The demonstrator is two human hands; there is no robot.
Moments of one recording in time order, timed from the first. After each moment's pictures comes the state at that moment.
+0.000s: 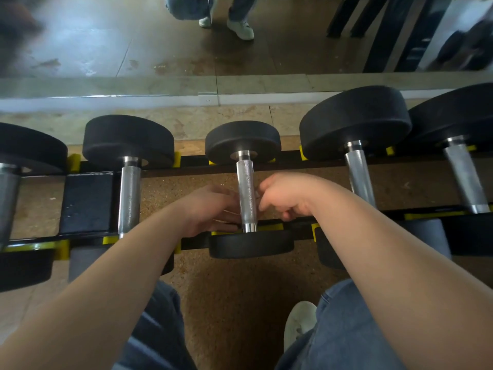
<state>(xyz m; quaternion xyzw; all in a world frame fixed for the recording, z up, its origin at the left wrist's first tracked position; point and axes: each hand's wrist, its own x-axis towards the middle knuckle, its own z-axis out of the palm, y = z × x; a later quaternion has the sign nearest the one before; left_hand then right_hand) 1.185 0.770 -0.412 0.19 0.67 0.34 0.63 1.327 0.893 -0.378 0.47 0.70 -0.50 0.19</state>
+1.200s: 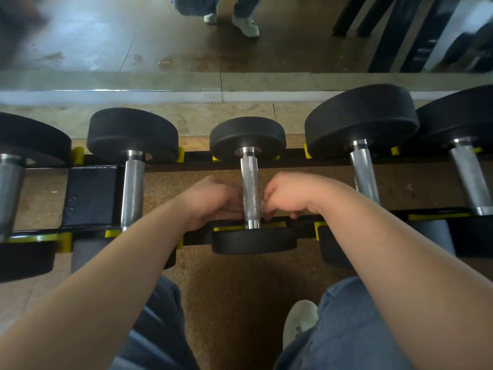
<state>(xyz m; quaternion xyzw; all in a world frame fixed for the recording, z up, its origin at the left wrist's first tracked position) 1.192 0.767 -0.399 0.19 0.64 0.41 0.62 1.332 0.893 -0.376 0.39 0.79 -0.39 0.25</state>
